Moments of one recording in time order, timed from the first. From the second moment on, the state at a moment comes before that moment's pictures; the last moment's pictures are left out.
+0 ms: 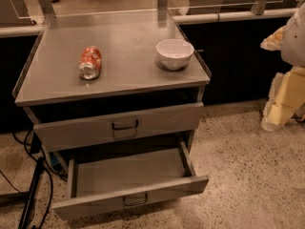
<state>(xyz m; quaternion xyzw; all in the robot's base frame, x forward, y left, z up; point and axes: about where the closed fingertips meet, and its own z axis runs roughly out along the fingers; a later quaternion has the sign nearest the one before) 0.438 -0.217 0.976 -0.60 0.78 -0.03 0.16</state>
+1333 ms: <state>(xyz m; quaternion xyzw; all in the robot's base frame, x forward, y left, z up) 0.438 -0.217 0.976 -0.60 0.78 -0.03 0.16</state>
